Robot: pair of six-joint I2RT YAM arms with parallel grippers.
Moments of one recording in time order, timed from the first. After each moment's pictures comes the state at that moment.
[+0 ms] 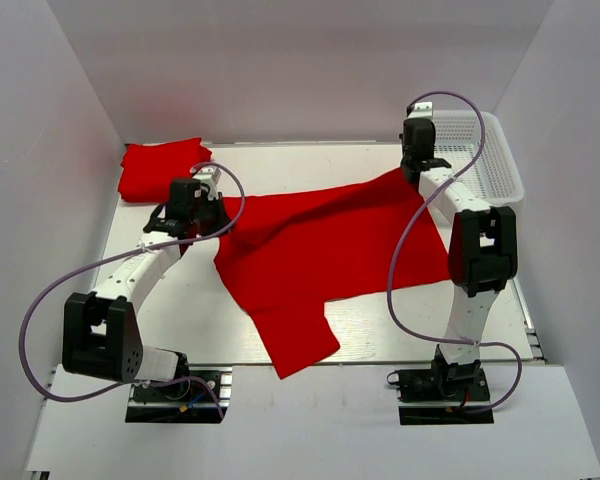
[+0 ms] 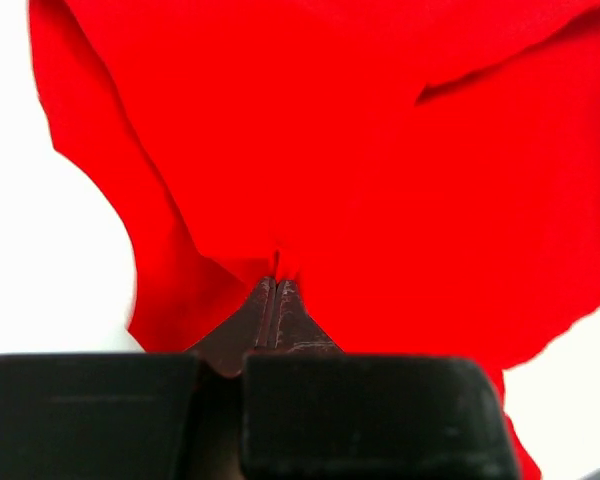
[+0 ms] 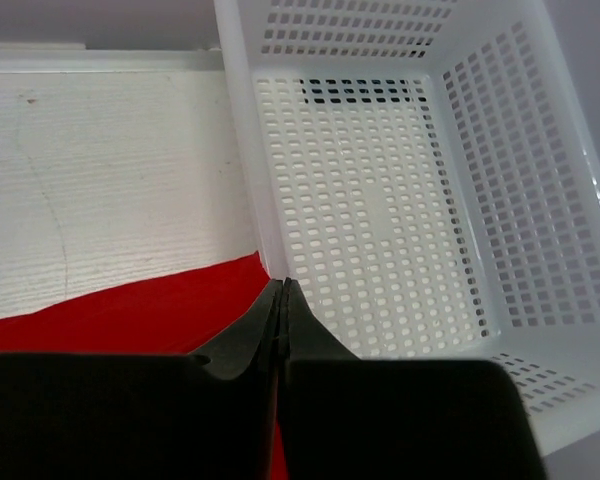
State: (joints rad) left arm -0.19 1.38 0.96 -0.27 0.21 -0.25; right arm 0.19 1.97 1.56 -0.06 0.47 -0.12
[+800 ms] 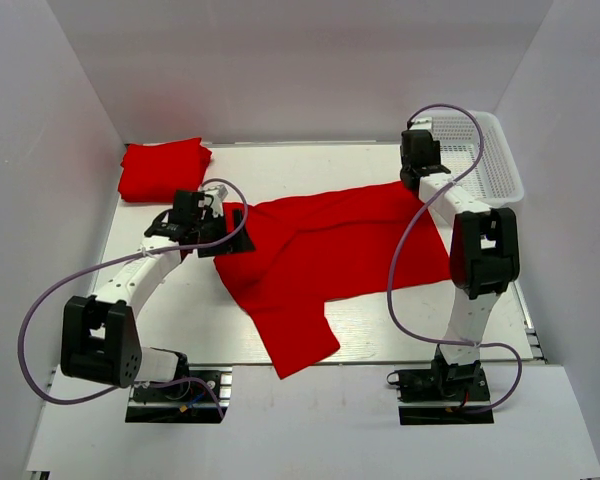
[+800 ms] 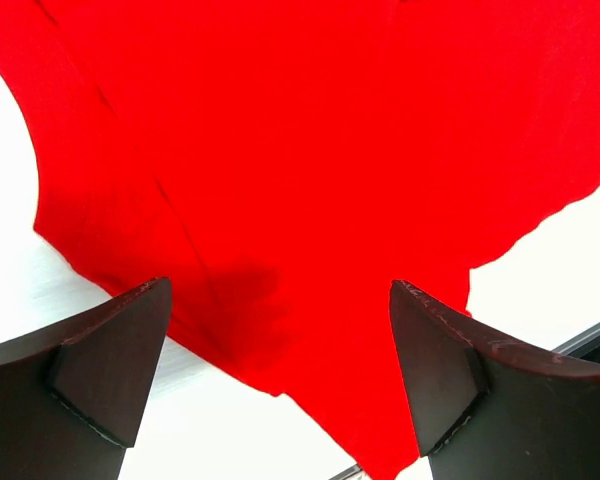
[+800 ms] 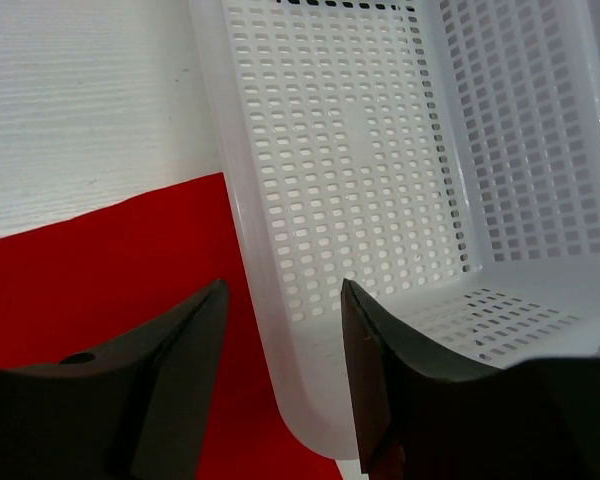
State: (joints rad) left arm -0.20 1.35 0.91 -0.45 0.35 -0.29; right arm 0.19 1.95 1.48 -0.15 0.54 -0.11
